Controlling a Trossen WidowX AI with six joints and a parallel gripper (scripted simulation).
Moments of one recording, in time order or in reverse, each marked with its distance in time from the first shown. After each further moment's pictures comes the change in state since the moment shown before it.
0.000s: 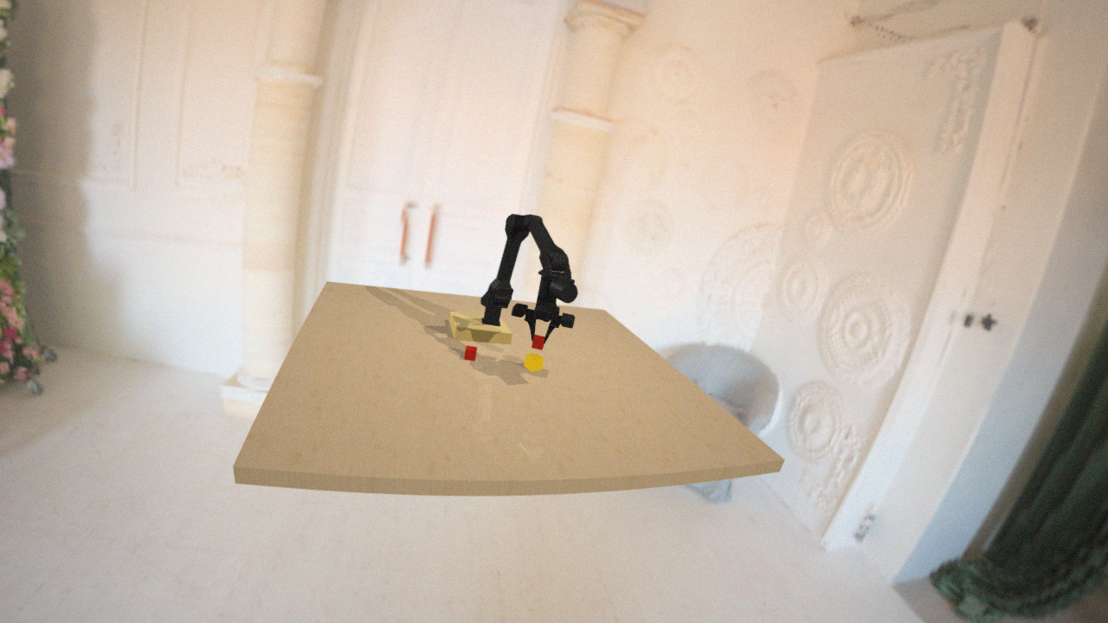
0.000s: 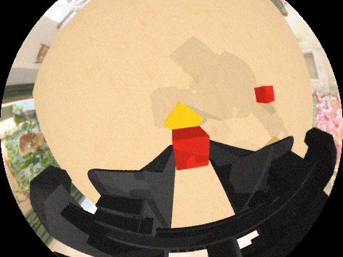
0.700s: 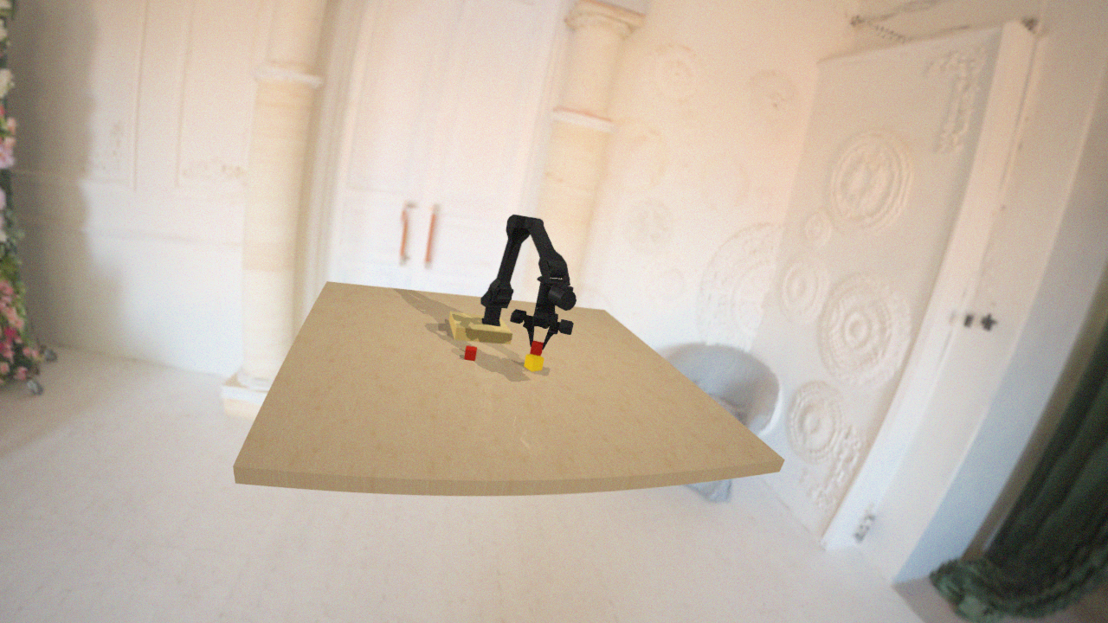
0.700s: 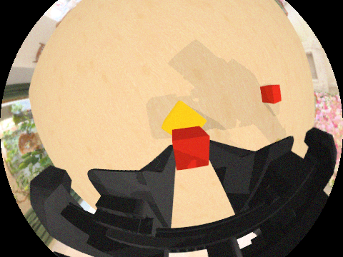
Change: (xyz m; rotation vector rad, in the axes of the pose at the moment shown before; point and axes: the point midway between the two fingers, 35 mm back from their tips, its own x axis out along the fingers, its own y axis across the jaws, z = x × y) arm 0.020 -0.001 -0.002 -0.003 0.007 -0.006
